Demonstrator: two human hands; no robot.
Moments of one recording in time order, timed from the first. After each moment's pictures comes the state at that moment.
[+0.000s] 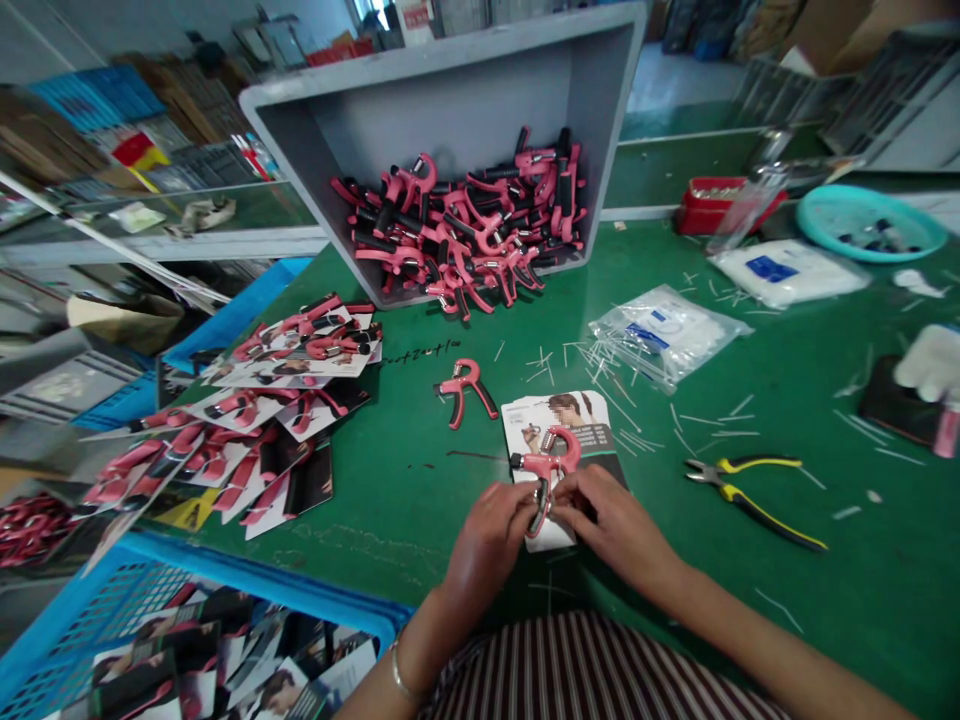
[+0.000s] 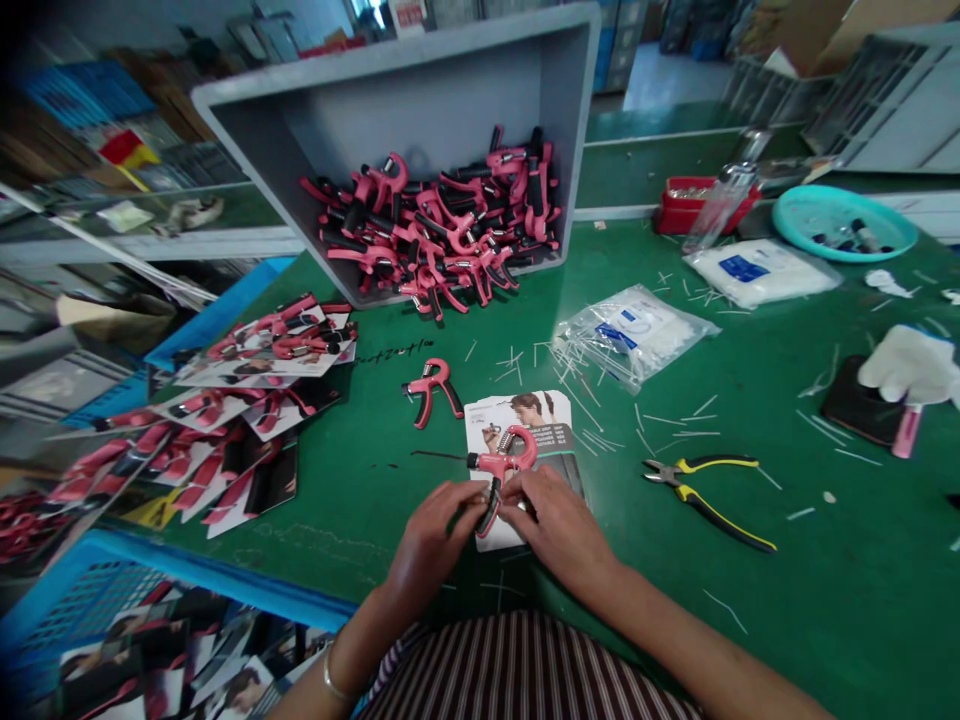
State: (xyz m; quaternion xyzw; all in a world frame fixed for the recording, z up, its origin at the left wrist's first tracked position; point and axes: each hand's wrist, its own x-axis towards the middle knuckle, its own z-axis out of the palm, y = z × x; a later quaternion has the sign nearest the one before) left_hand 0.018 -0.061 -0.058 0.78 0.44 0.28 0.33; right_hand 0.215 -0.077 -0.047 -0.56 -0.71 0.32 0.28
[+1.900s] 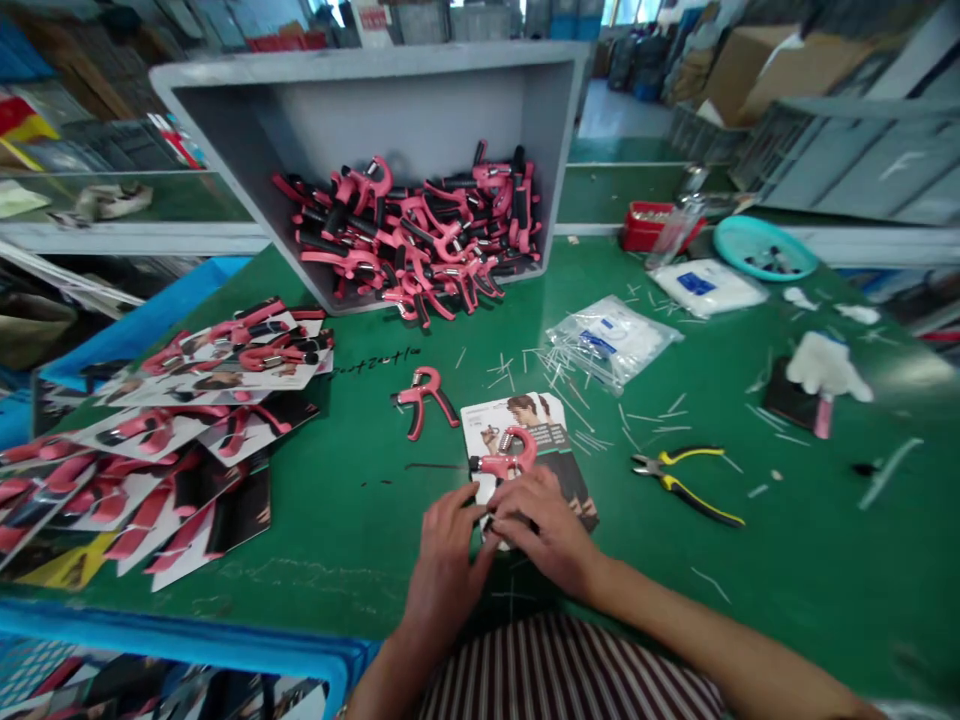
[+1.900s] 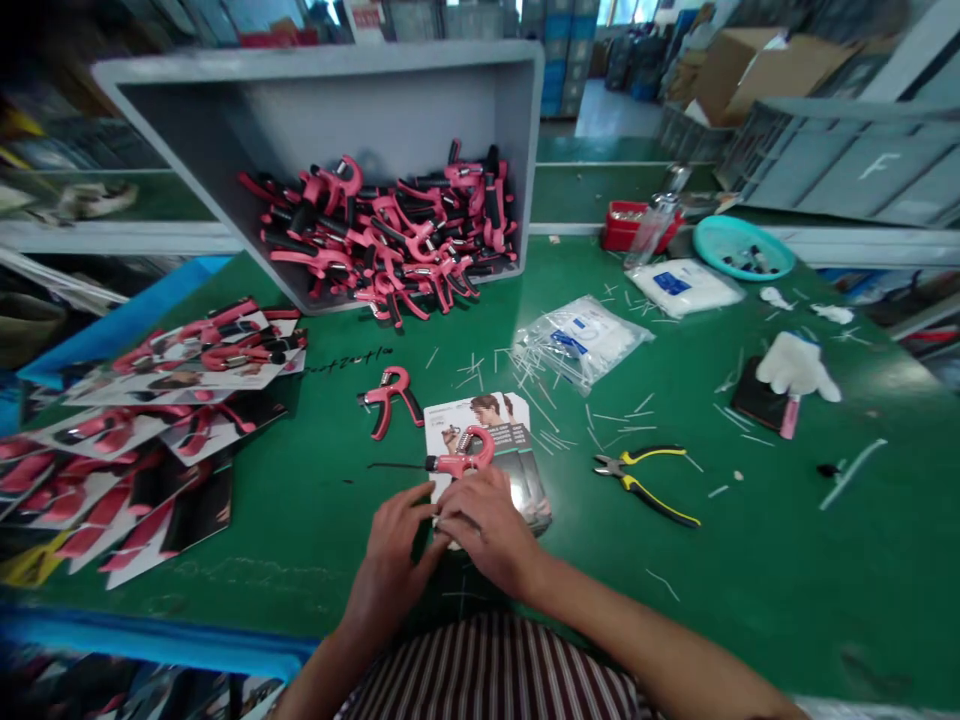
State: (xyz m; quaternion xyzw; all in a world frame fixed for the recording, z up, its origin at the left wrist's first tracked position) left_hand 0.012 -0.073 -0.075 0.81 0.47 0.26 0.21; right_hand 0.196 -0.078 -0.051 -0.49 -0.75 0.29 0.34
